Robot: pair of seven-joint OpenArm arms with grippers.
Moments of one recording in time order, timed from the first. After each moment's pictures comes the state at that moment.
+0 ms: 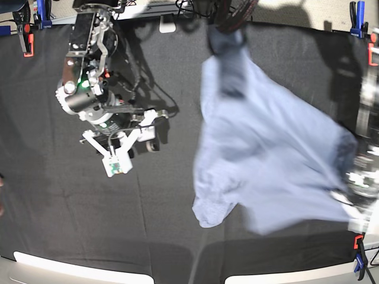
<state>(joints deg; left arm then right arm) -46.6 -28.7 26.0 17.4 -13.7 3.2 -1.7 -4.6 -3.3 7.2 112.9 10.6 25.4 -57.1</state>
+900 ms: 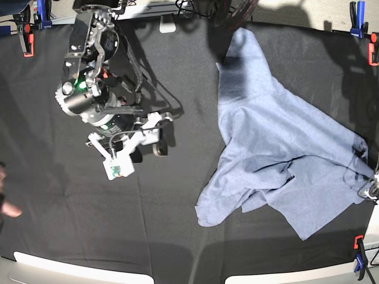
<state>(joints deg) -45.5 -31.9 26.0 21.7 -22.7 12.2 7.9 -4.1 -4.4 5.3 112.7 16.6 25.4 -56.6</state>
